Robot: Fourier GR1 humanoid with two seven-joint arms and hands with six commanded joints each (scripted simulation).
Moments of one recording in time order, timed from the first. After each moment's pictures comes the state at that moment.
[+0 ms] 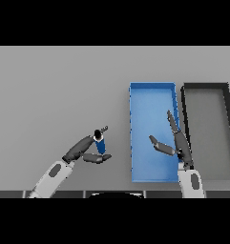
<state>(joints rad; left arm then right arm) -0.16 0.31 -0.58 -1.41 0.01 -0.12 -0.09 0.09 -0.16 0.09 -1.70 0.15 0.08 -0.07</state>
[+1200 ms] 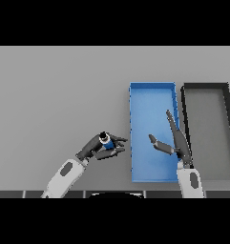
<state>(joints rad) -0.19 0.14 -0.56 -1.50 0.07 -0.13 -0.21 0.07 -0.17 0.10 -1.68 0.19 0.07 -0.04</state>
